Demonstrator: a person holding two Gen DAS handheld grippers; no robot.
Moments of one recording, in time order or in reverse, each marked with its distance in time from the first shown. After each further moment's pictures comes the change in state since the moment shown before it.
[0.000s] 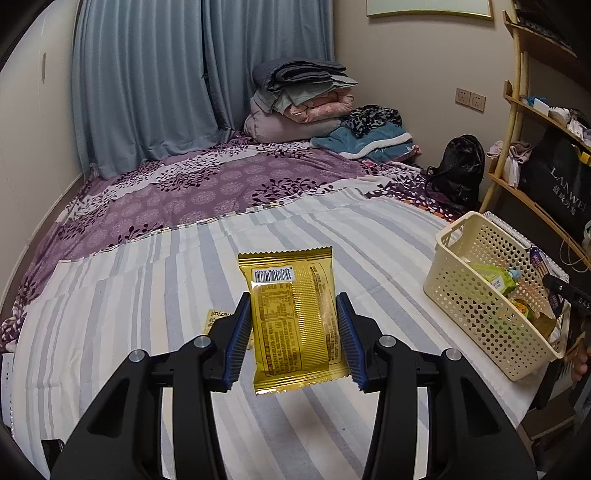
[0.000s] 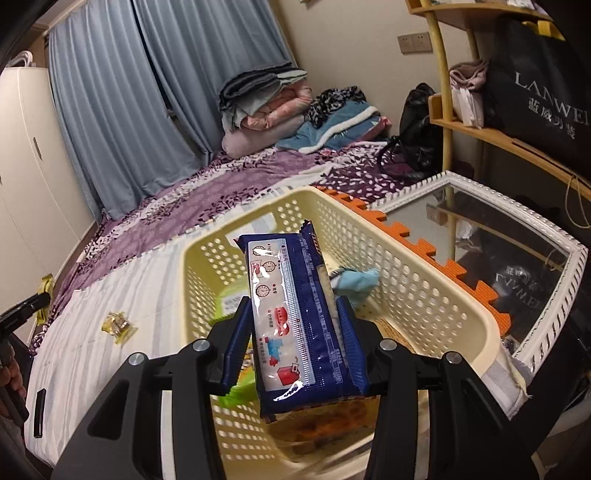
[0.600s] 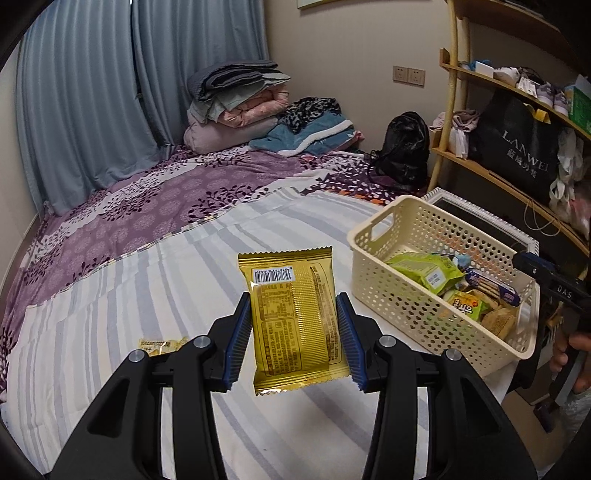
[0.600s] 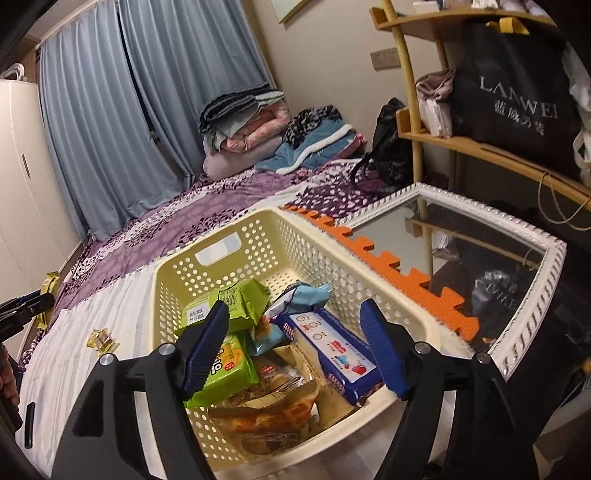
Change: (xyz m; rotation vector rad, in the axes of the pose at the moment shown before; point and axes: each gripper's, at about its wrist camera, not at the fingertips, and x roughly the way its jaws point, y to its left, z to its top) left arm 0.010 -0.103 0.014 0.169 0.006 -0.147; right arm -0.029 -0.025 -0.009 0.028 -0.137 -0.064
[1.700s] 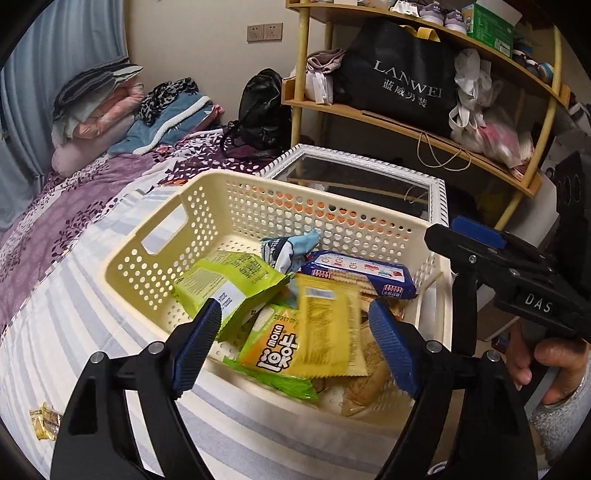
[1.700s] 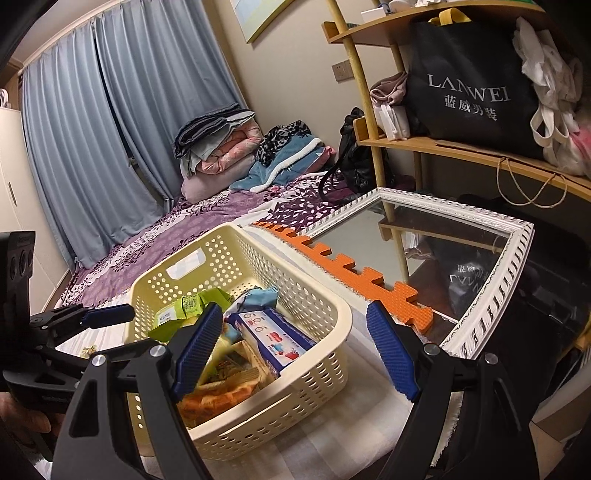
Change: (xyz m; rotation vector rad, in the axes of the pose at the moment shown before) left arm 0.078 -0.180 0.009 0.252 0.099 -0.364; right arm -0.021 -0.045 -0.012 0.094 -0.041 -0.056
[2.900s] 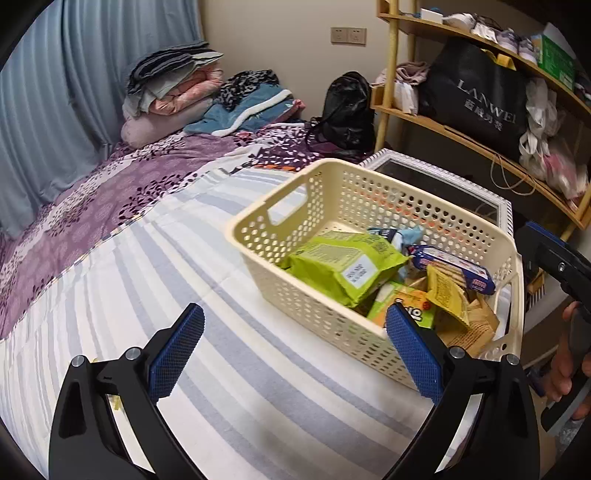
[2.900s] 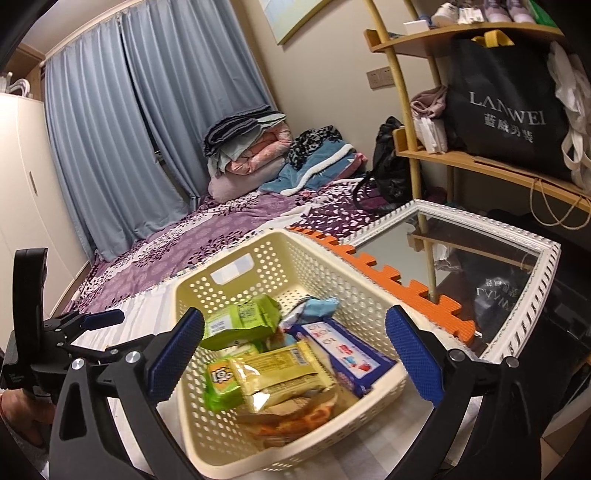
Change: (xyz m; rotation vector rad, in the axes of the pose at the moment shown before) left arm -0.041 0.075 -0.025 -0.160 0.000 0.230; right arm -0.004 0.057 0.009 -0.065 -0.013 0.093
